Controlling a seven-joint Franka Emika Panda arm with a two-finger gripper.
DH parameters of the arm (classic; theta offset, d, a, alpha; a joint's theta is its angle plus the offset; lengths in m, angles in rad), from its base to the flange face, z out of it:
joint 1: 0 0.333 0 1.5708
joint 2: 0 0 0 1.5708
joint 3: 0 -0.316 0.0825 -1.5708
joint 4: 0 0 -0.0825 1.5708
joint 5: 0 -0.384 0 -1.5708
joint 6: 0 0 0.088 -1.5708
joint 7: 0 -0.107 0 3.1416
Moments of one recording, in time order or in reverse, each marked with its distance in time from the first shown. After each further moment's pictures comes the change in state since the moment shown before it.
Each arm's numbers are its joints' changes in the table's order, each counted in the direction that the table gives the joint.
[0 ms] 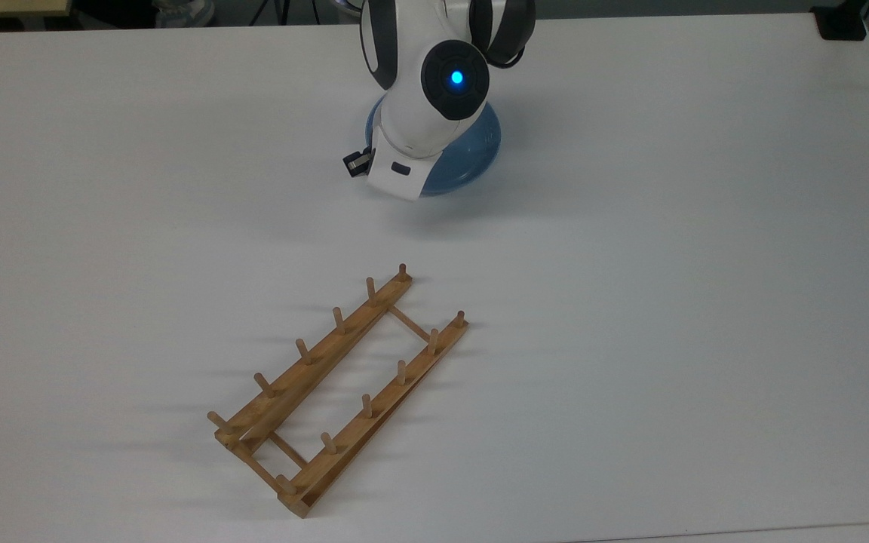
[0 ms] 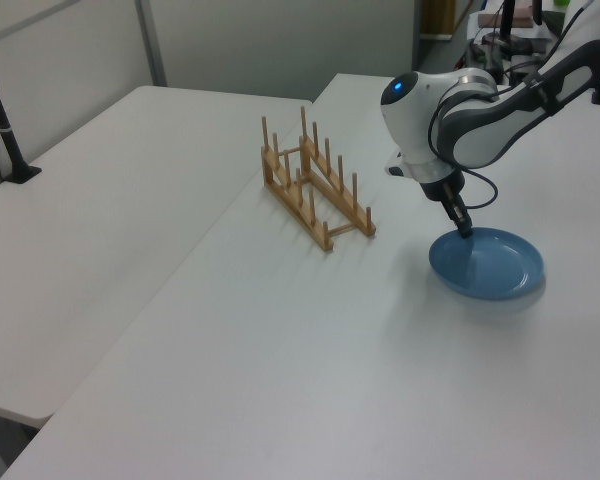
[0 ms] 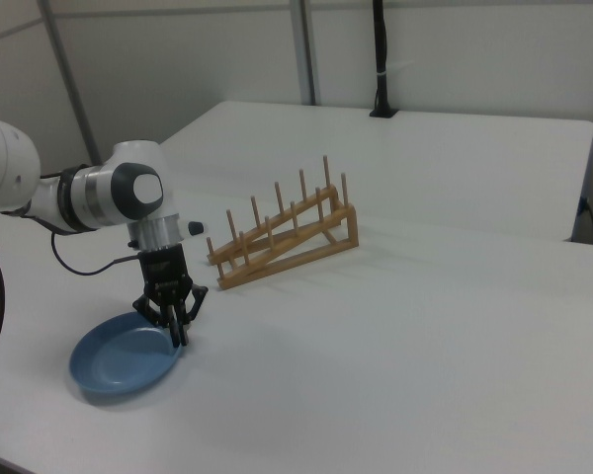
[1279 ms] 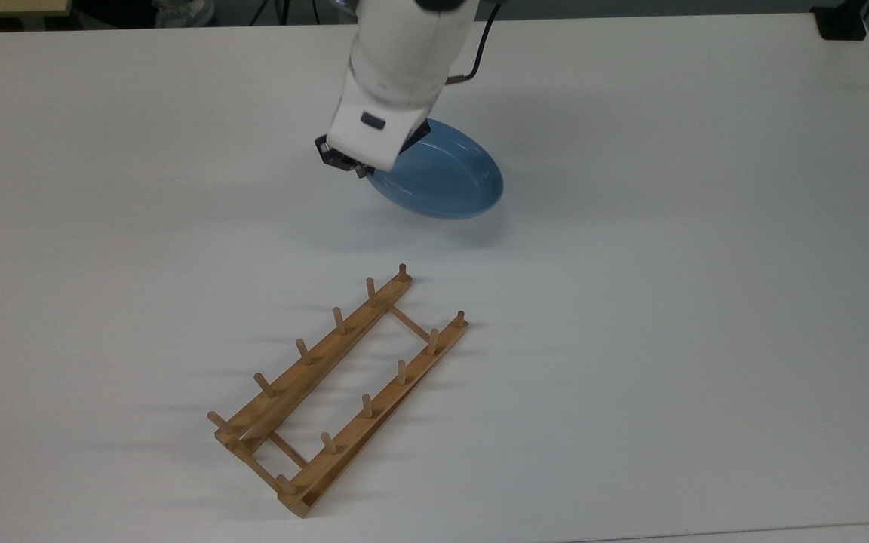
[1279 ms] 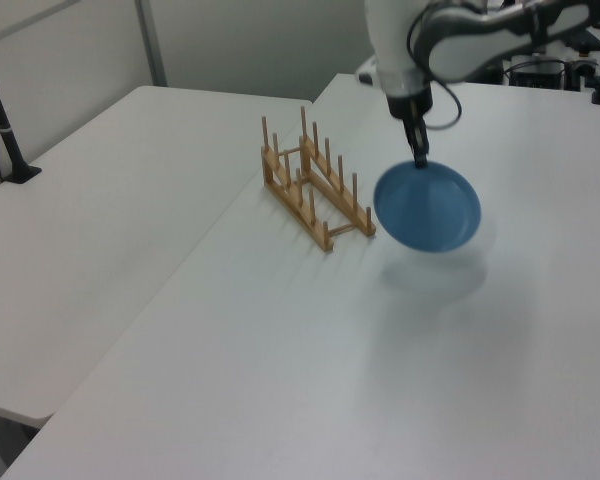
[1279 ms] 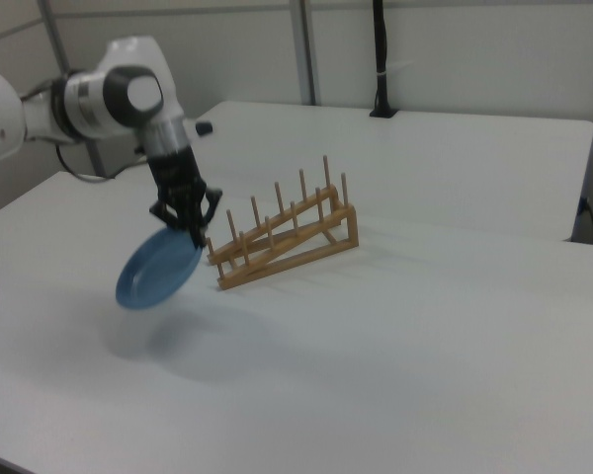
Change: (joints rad) arm -0.032 0.017 0.004 0.349 -0.025 -0.119 -0.005
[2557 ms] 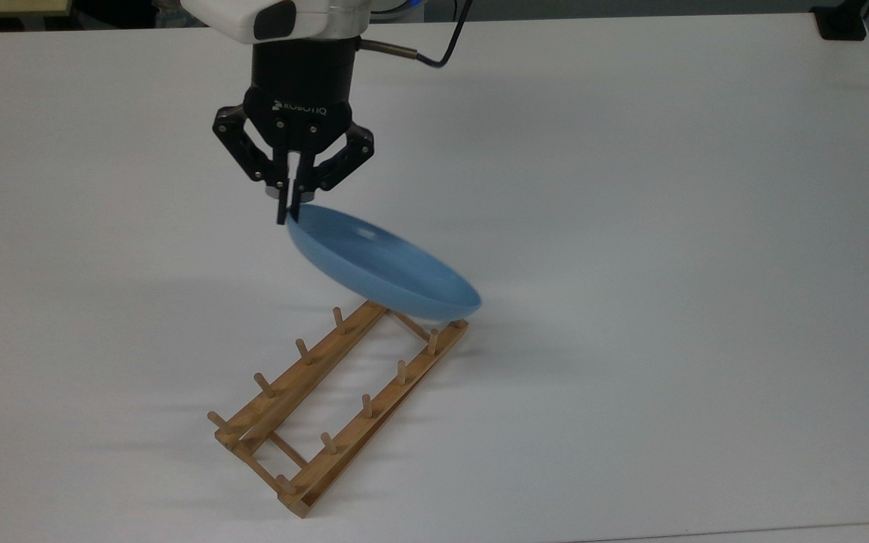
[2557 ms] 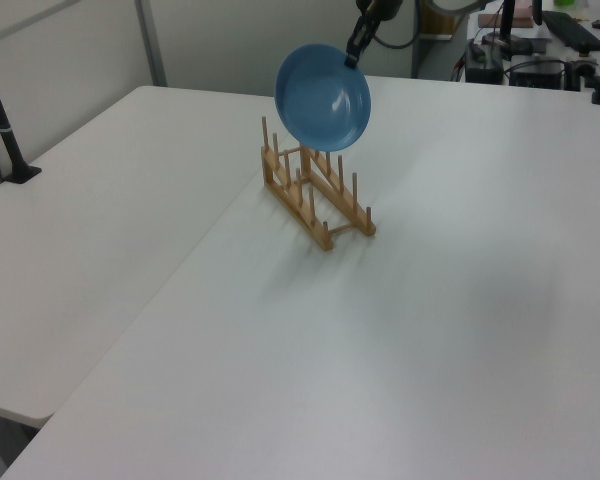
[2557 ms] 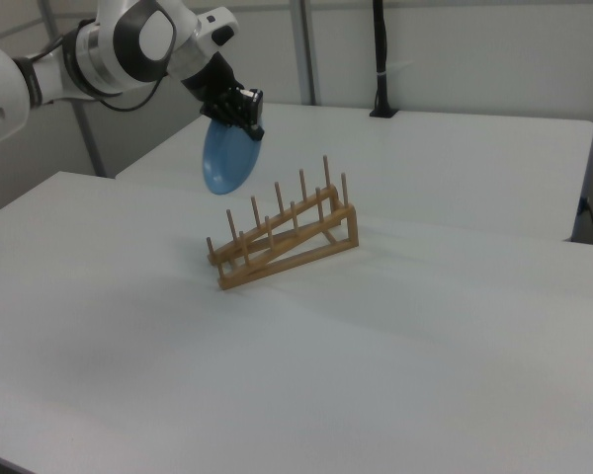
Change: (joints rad) arm -0.081 0.003 0.020 0.173 0.072 0.427 -0.387
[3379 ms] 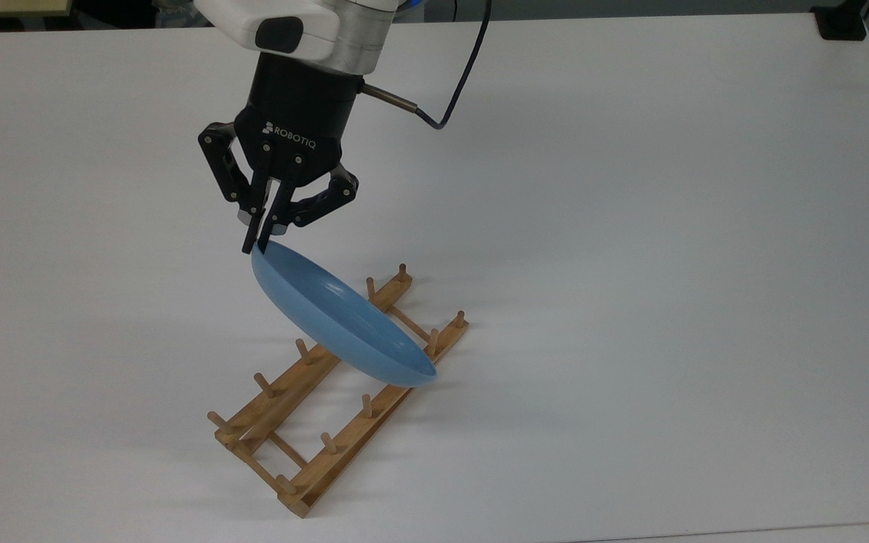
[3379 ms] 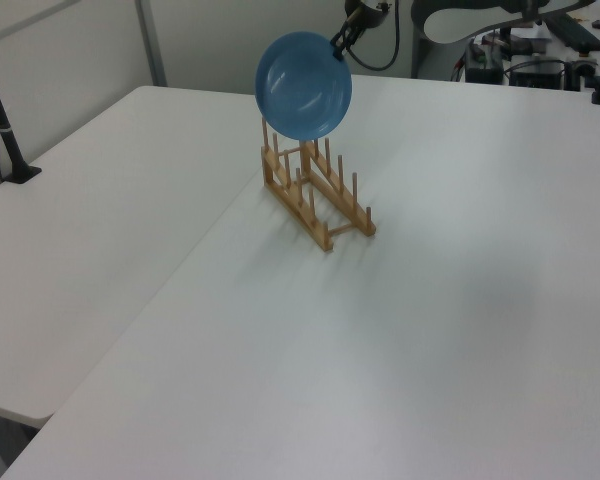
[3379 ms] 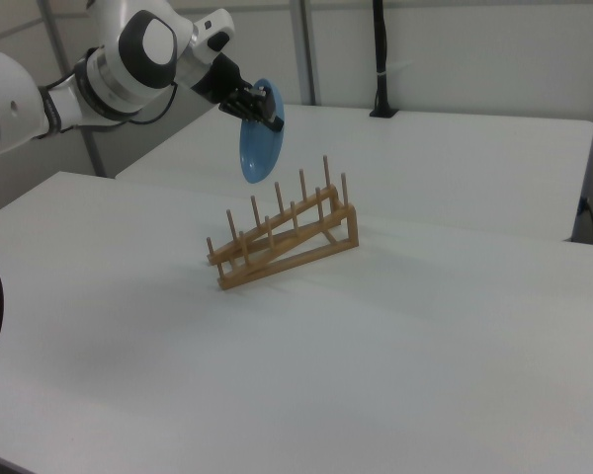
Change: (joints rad) arm 0.007 -0.041 -0.002 -0.004 0.245 0.122 -0.299
